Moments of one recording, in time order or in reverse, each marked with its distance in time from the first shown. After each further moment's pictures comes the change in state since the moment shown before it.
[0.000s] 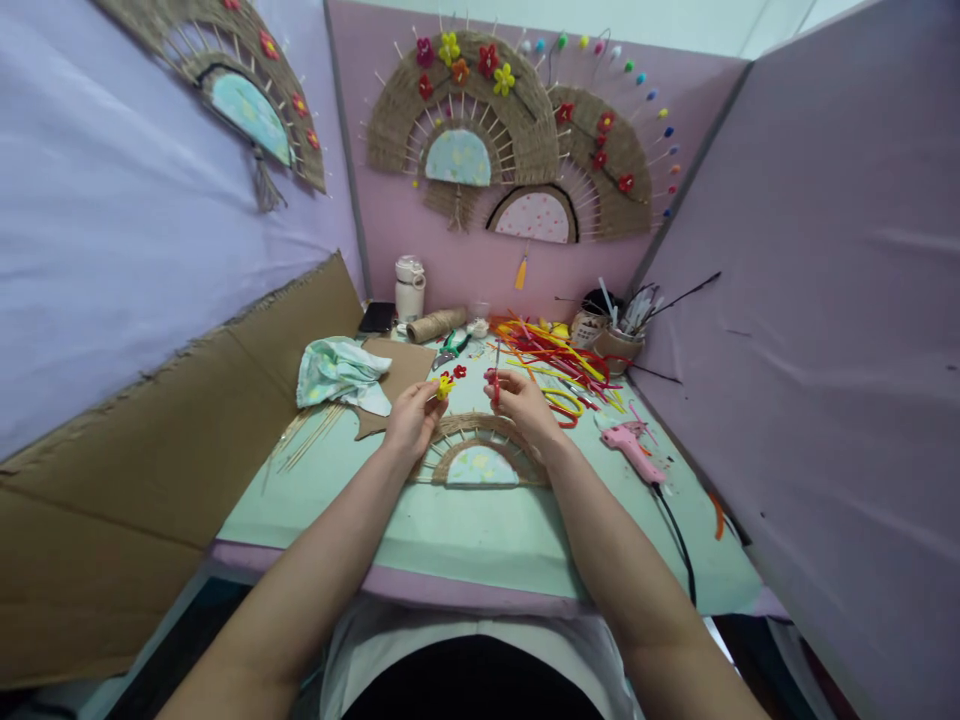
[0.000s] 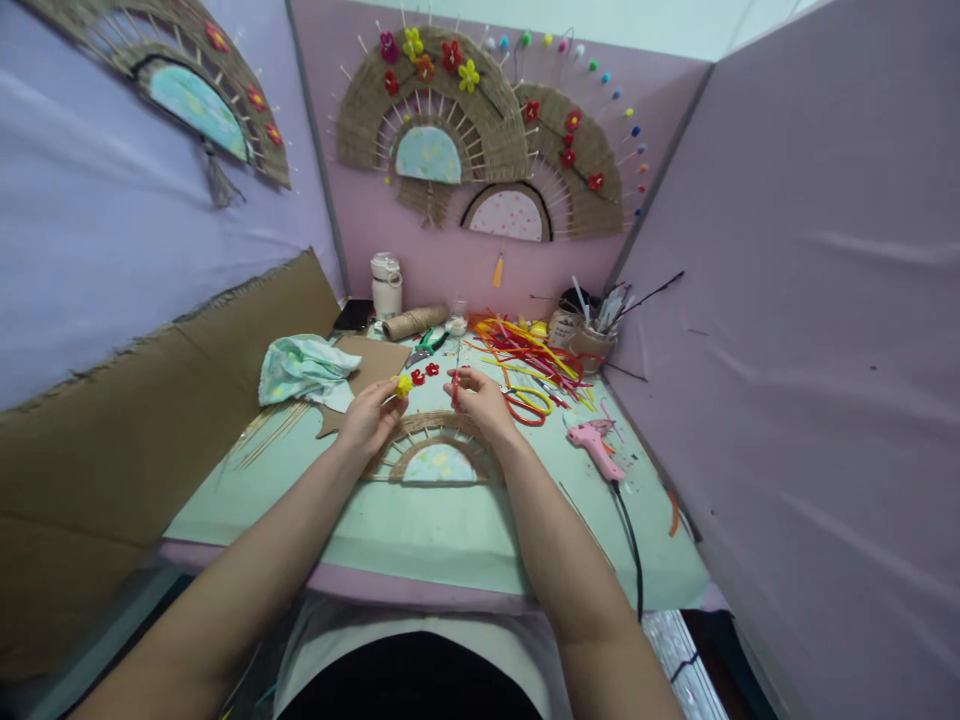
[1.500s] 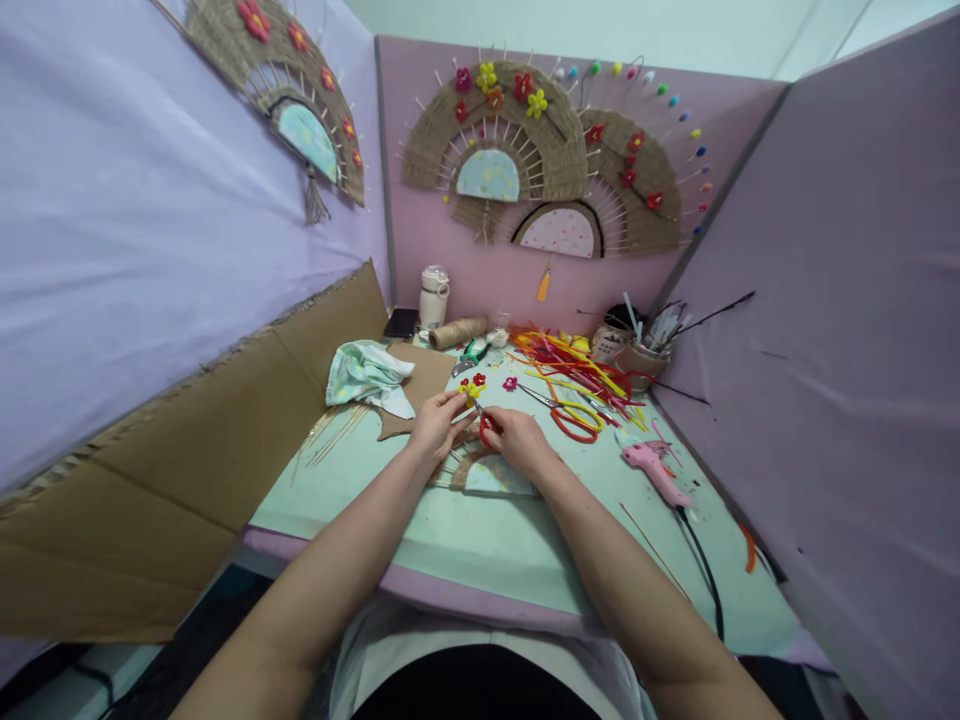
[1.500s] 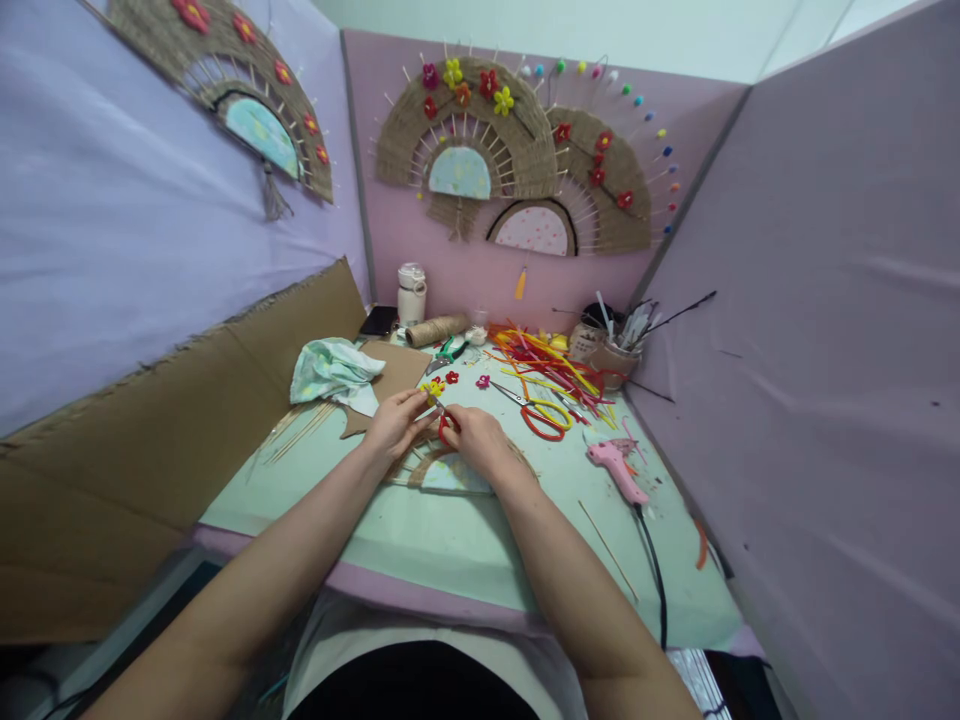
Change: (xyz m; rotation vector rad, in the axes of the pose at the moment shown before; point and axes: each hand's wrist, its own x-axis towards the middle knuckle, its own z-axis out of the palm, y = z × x) left_hand 0.000 -0.005 -0.003 0.012 -0.064 -0.056; right_hand -0.019 0.017 0.026 -1.170 -0.139 -0.378
